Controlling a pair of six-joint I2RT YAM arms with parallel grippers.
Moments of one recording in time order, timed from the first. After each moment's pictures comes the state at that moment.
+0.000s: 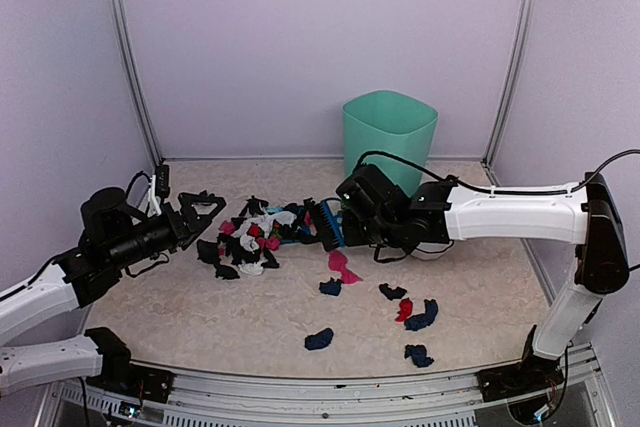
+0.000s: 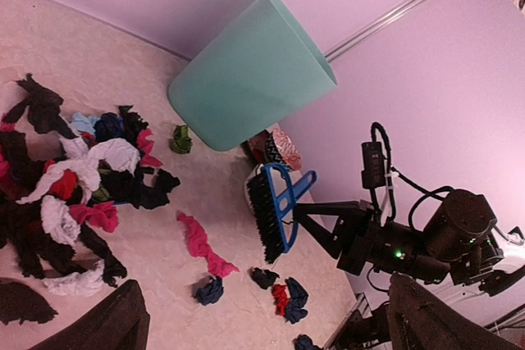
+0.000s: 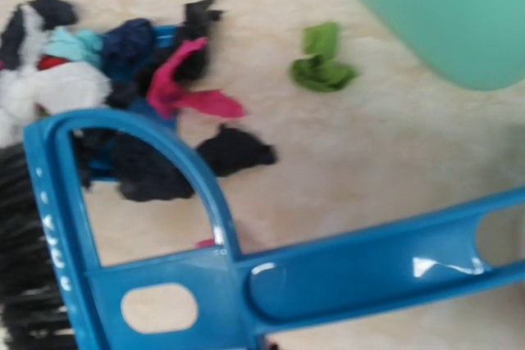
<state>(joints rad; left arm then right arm) -0.54 0.76 0.48 0.13 0.25 -0.84 1.03 1.70 1.30 -0.45 0.54 0.67</state>
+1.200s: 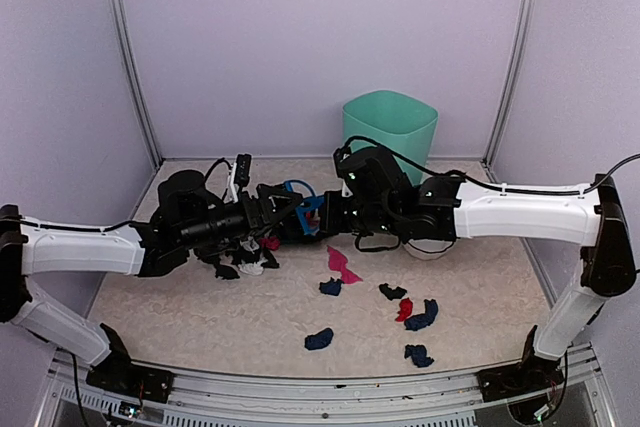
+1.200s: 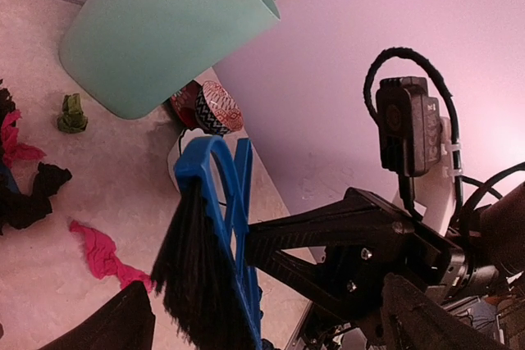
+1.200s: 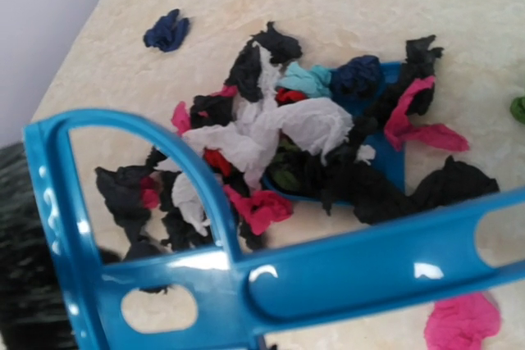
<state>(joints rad) -0.77 1.36 0.70 0.55 0.28 -0.89 1.06 1.66 1.33 -0.23 0.29 0.70</state>
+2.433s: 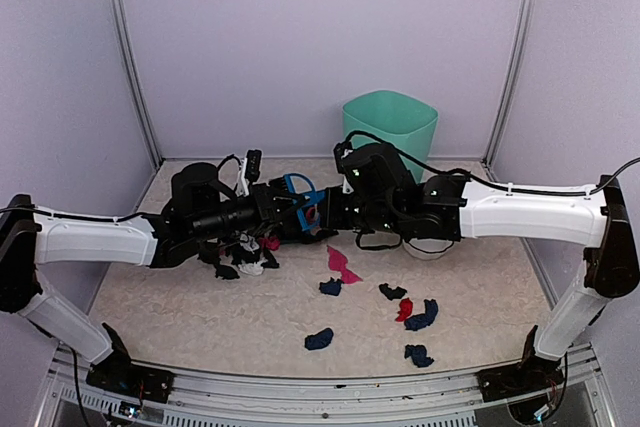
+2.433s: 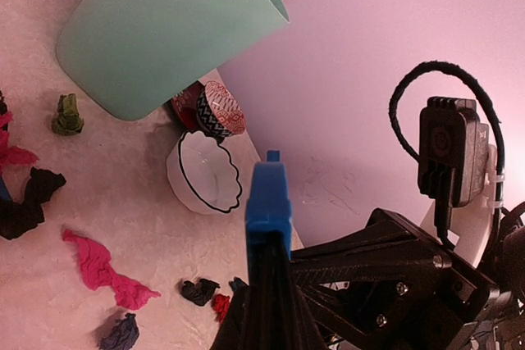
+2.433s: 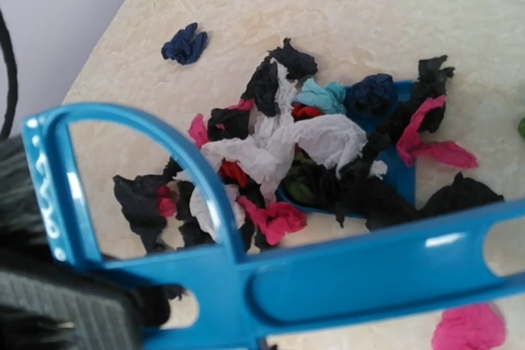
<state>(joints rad) -0.77 1.45 0.78 0.54 0.28 -0.91 1.07 1.64 1.33 -0.22 0.29 0.68</state>
